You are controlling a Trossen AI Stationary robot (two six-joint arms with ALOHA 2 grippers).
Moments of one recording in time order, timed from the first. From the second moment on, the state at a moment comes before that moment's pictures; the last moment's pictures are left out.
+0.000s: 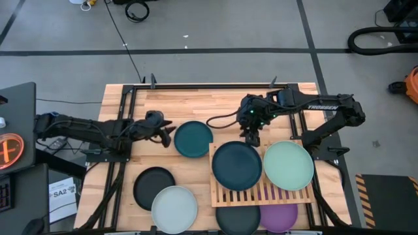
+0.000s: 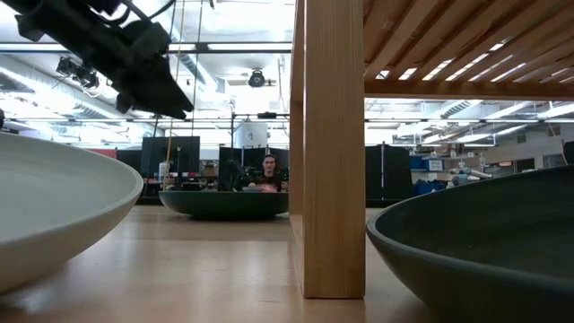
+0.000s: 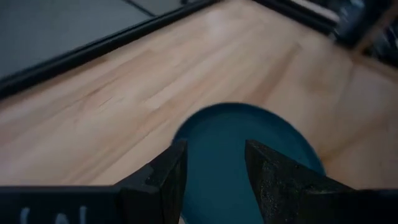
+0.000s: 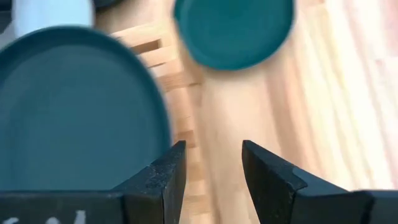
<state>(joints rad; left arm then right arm) -0.01 0.87 0.48 -0.18 -0.50 -0.53 -0.05 1.40 1.44 -1.08 -0.12 0.18</state>
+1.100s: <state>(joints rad) 0.12 1.22 0.48 -0.21 -0.30 -0.87 -0.19 1.40 1.44 -1.06 -0.01 0.18</state>
